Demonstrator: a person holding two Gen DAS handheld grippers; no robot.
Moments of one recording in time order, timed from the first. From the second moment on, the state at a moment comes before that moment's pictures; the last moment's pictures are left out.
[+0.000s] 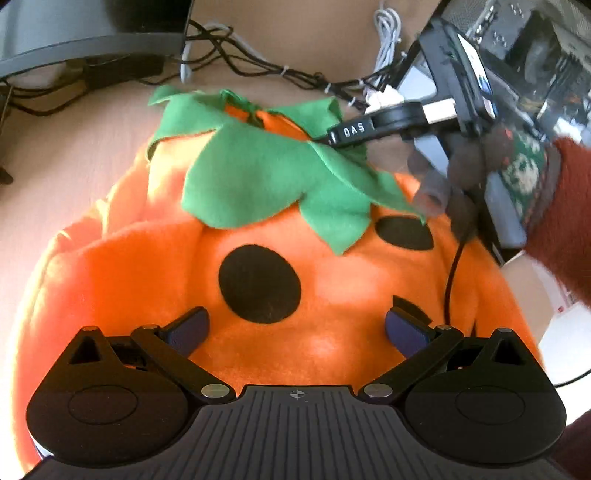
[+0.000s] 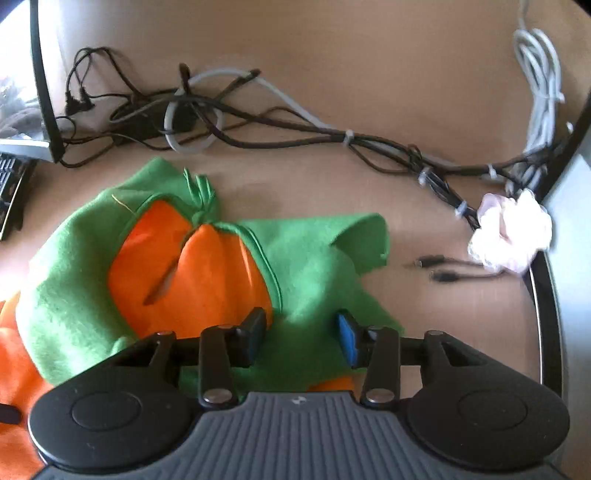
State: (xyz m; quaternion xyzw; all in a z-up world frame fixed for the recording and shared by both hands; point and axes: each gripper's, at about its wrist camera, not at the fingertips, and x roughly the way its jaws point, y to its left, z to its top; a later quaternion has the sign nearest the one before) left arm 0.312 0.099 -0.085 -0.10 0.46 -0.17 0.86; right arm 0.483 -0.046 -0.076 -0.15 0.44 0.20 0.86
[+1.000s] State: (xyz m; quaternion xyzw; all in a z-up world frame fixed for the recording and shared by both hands) left arm 0.434 0.109 -0.086 -0.07 0.42 -0.16 0.89; right arm 0.466 -0.078 -0.041 -0.15 0.35 0.21 0.90
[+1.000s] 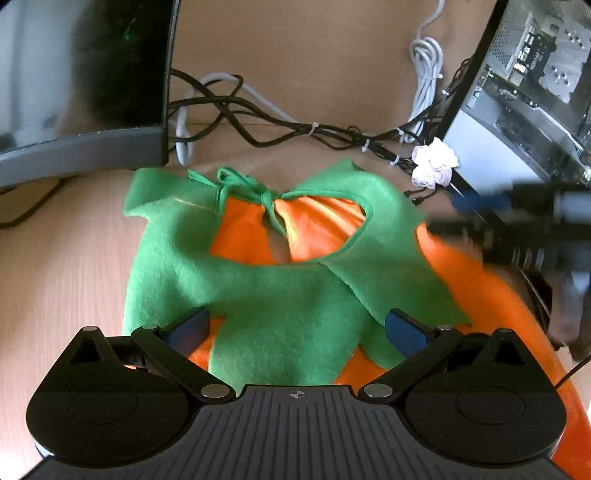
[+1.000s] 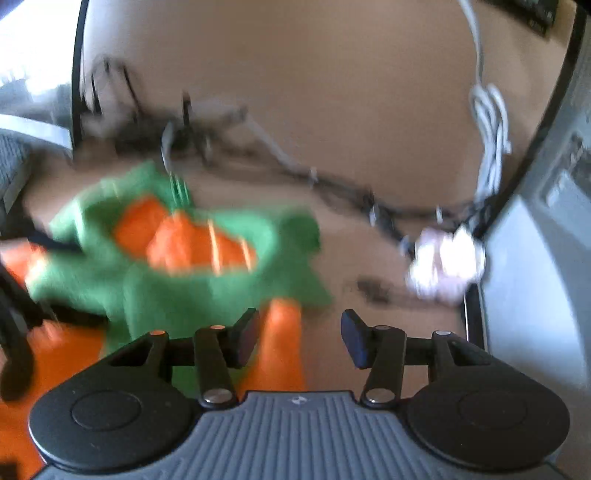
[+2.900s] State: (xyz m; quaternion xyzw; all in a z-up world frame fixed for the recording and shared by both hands) left arm 0.351 0.195 0.007 -0.17 0.37 -0.17 0.90; right arm 0.290 -0.107 -0.057 -0.14 0.41 0.27 0.86
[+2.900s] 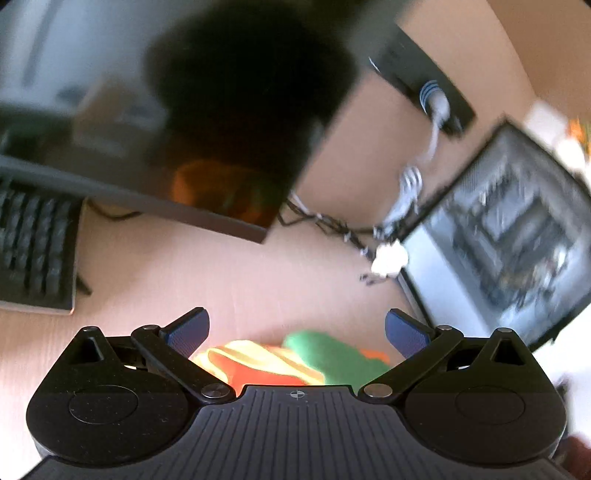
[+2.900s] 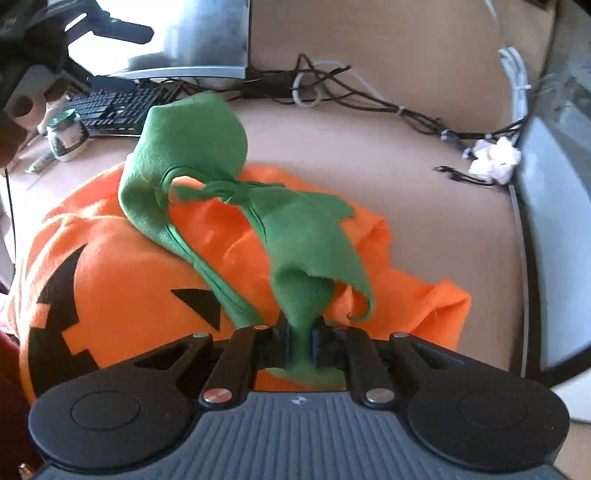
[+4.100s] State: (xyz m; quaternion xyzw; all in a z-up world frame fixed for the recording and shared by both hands) left arm 0.381 0.186 -0.047 -0.08 0.43 -0.13 0.89; right arm 0.402 -0.109 -0.058 -0.05 0.39 0.20 0.90
